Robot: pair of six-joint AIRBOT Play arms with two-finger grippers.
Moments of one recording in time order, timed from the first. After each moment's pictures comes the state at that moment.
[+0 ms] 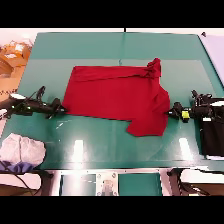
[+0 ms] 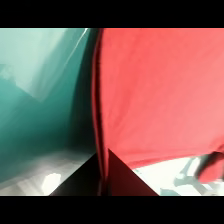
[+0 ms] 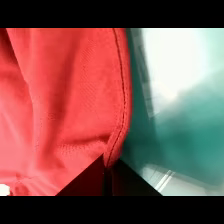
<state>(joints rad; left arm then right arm) 0.29 -1.58 0.90 0.68 -1.08 -1.14 -0.52 -1.47 0.79 -0.84 1.05 1.16</state>
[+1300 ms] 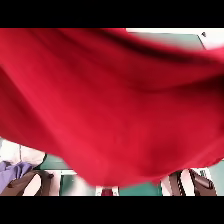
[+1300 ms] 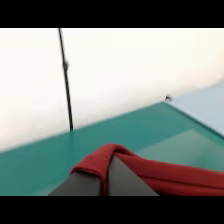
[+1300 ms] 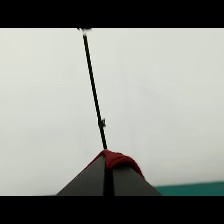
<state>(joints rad) 0.28 -0.83 1.89 0.72 -1.27 -1.26 -0.52 -0.54 1.50 -0.85 0.89 1.42</state>
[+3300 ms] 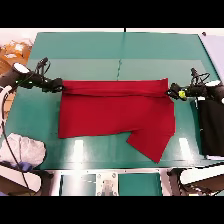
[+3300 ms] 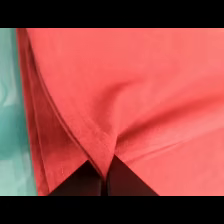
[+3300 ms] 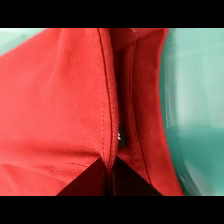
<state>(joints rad) 0.15 -1.72 1.39 0.92 -1.08 -1.19 -0.38 -1.65 1.16 -0.78 0.92 1.12</state>
